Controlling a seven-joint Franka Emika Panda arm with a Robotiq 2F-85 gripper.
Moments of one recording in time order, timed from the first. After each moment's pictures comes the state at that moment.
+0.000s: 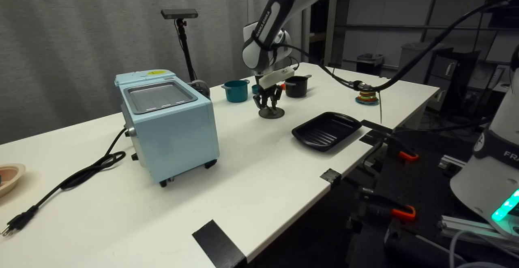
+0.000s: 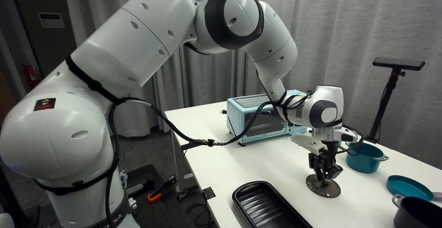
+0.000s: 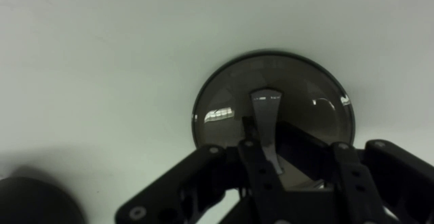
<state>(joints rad) -0.08 0.86 -0.20 -1.59 -0.07 2.41 0.27</state>
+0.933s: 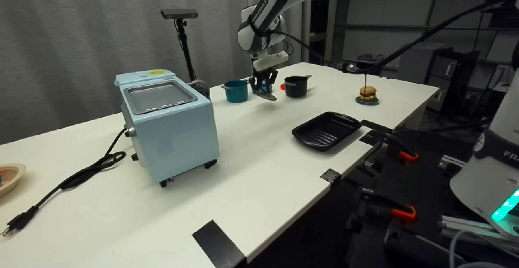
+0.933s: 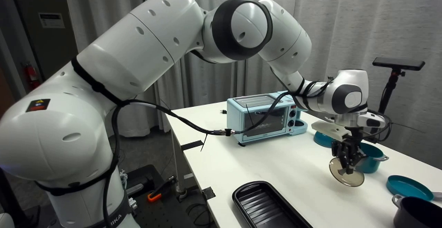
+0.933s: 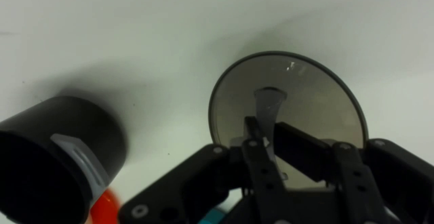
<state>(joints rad) -0.14 0.93 -0.20 -1.32 -0.05 2.28 0.28</state>
